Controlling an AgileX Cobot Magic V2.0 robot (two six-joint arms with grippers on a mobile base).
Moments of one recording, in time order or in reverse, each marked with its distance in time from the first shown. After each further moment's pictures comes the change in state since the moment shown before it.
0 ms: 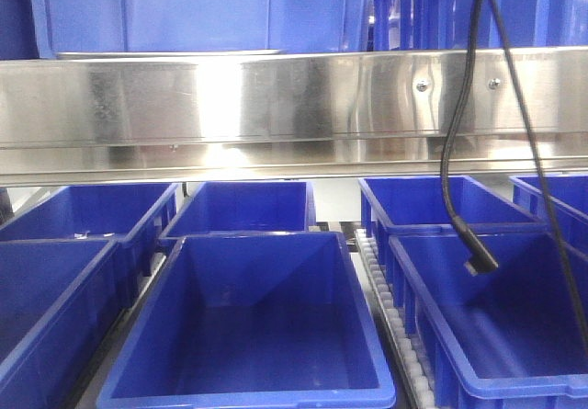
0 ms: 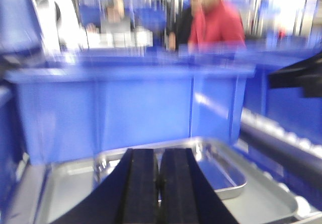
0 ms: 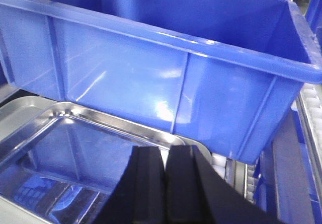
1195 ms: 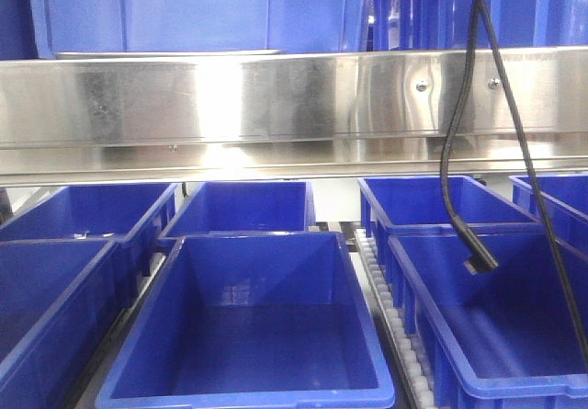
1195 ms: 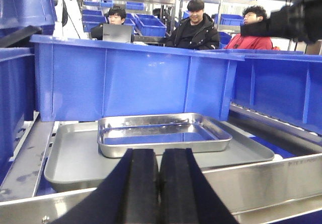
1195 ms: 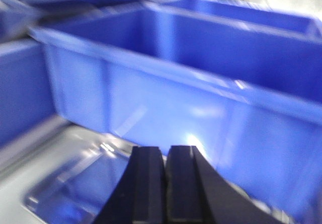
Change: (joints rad) left arm -0.002 -0.326 0.259 -0.104 0.080 0.036; right arm 0.000 0.000 0.000 -0.002 -0.200 0.000
